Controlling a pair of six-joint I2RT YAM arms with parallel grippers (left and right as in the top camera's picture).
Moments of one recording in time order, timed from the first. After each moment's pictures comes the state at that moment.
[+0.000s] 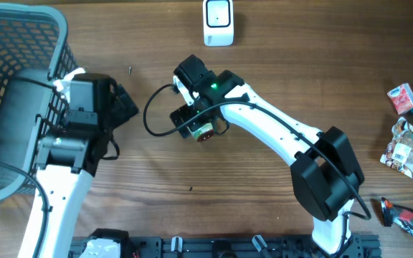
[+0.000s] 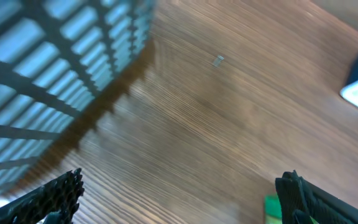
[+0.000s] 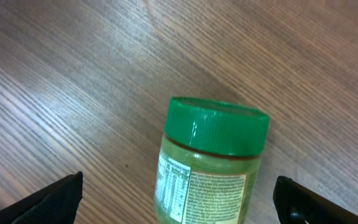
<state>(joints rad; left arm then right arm) -0.11 1.15 1.10 -0.87 -0.29 -0.62 0.73 2.02 1.62 -0.86 -0.11 0.10</state>
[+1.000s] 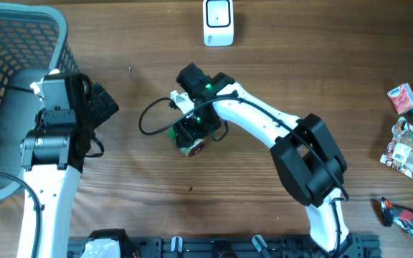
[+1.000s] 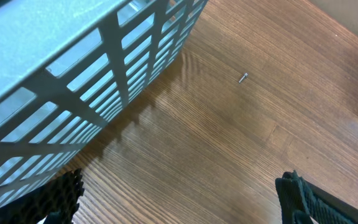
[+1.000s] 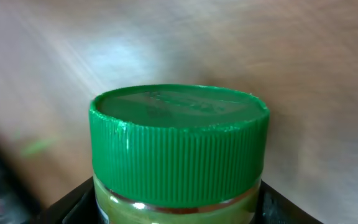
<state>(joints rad) 0.03 1.15 1.10 -0.85 -0.24 -0.56 0.70 2.14 1.62 -0.93 -0.49 0.02</state>
